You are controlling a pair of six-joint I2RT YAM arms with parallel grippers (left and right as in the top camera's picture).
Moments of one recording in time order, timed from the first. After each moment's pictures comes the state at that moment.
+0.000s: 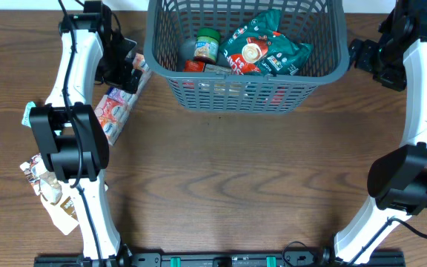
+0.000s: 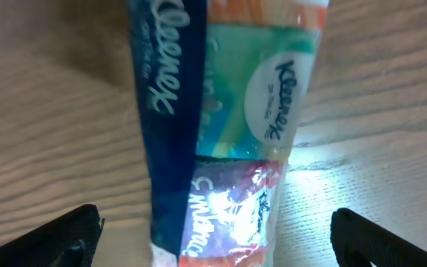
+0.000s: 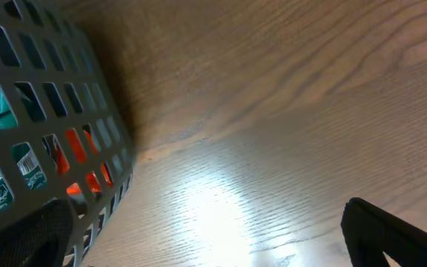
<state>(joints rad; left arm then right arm) 0.04 2.30 2.07 -1.27 0.02 0.41 -0.20 2.01 2.06 -1.36 -0.04 0.24</state>
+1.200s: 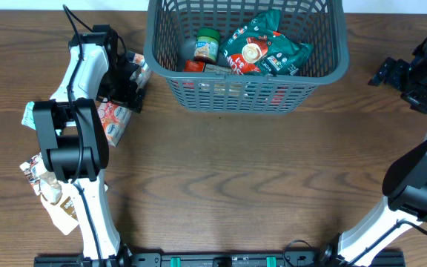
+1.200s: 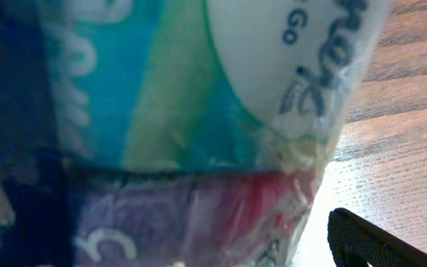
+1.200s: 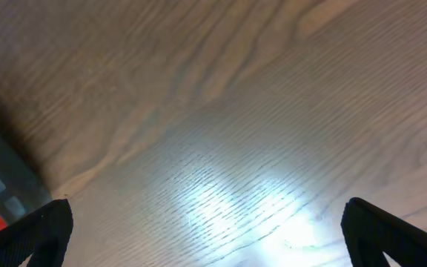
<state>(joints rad) 0.04 2.30 1.87 -1.19 0.04 0.37 -0.39 2.01 1.92 -1.28 0.01 0.24</state>
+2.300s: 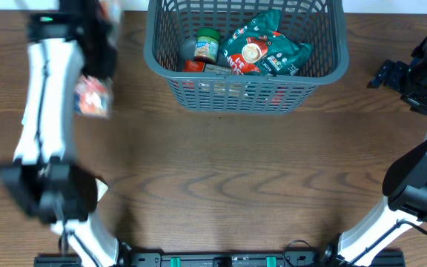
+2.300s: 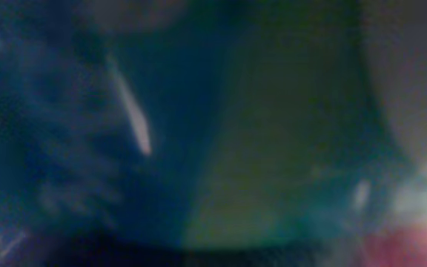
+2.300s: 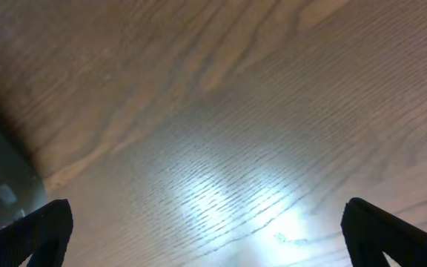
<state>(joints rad) 0.05 1.86 2.02 -1.25 -0.06 0.16 -0.39 2.01 1.92 -1.30 0.01 0.20</state>
